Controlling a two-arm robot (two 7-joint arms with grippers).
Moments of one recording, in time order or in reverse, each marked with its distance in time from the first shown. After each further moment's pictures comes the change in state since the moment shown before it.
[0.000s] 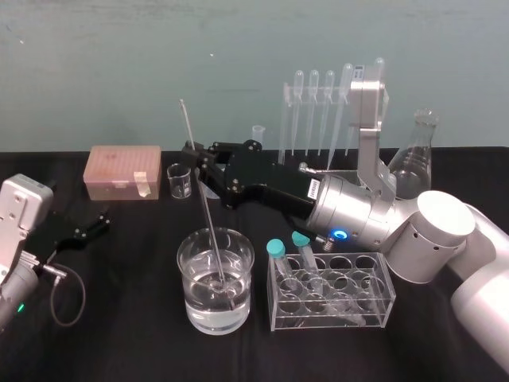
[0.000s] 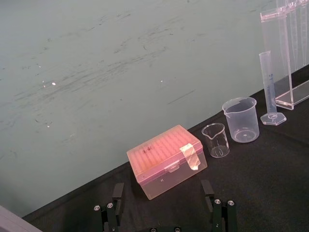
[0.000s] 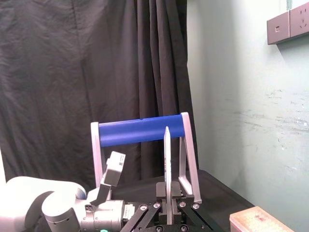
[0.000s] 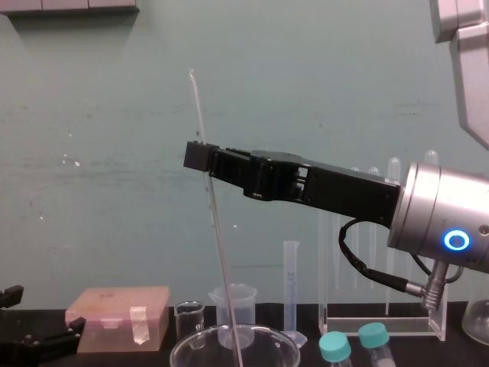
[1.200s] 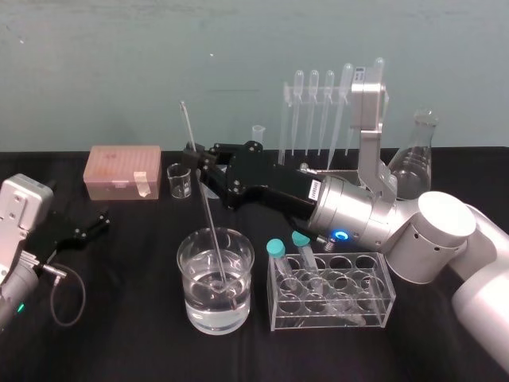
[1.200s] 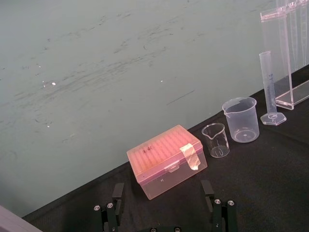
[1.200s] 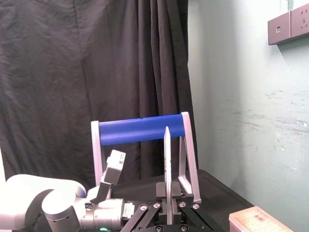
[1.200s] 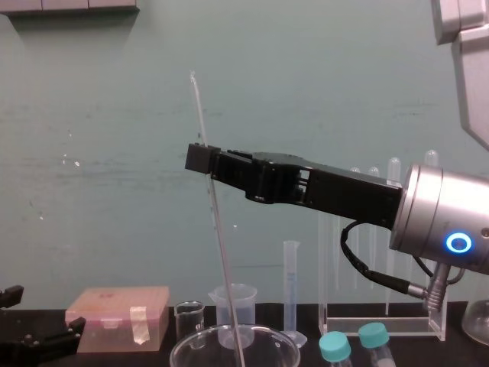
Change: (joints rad) left arm 0.000 0.000 0.000 0.000 0.000 0.000 0.000; right arm 0.000 0.002 -0.001 0.004 -0.004 -0.009 0.006
